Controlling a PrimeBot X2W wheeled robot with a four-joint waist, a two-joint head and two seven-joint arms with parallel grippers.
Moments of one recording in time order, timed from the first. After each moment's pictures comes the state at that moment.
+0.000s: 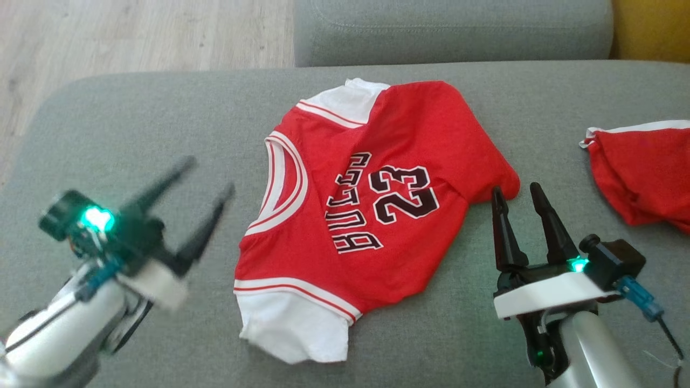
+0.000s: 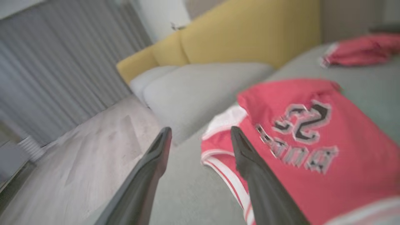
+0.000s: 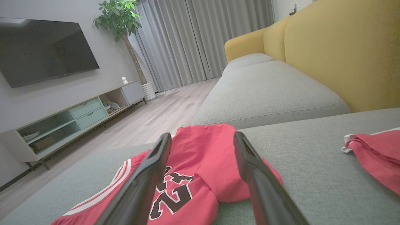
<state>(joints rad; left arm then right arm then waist) -0.61 0.76 -1.05 0.16 -0.57 0.14 -0.24 -0.13 -0.05 0.16 0.27 0.32 0.13 -0.26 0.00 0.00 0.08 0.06</state>
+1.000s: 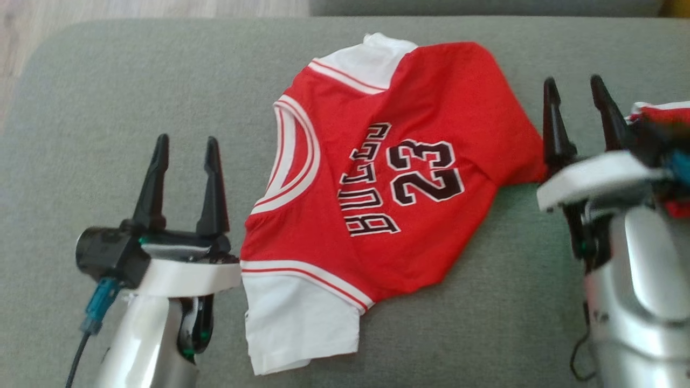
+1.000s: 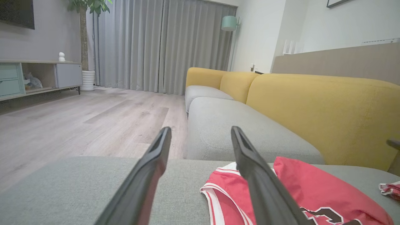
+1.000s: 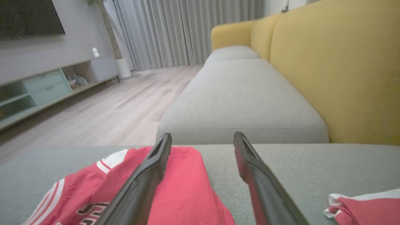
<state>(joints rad) -0.24 0.14 -0.23 0.10 -0.33 0.00 -0.26 -0.42 -0.05 -0.03 0.29 0.14 0.13 -0.04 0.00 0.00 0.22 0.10</state>
